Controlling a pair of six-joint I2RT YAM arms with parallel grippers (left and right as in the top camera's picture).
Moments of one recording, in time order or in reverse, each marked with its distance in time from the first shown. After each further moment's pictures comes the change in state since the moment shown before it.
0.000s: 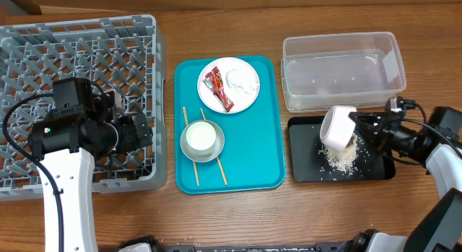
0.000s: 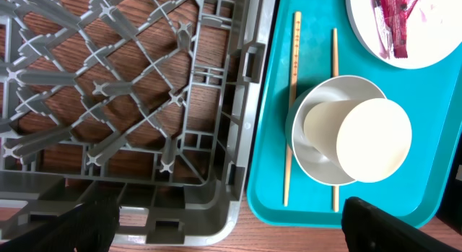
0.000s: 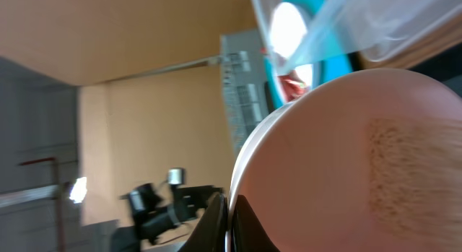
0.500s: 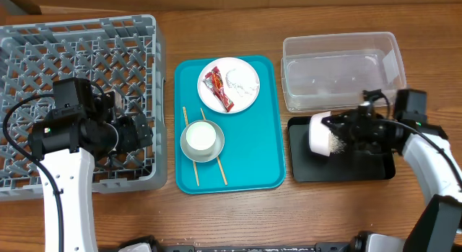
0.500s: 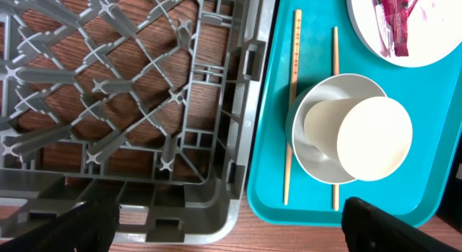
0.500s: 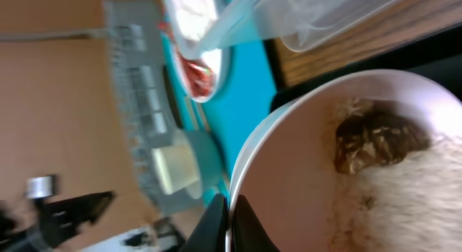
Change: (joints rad) left arm 0.000 0.000 0.000 -0.004 0.000 0.000; right arm 0.257 -0.016 0.043 -0.015 0.403 -0.029
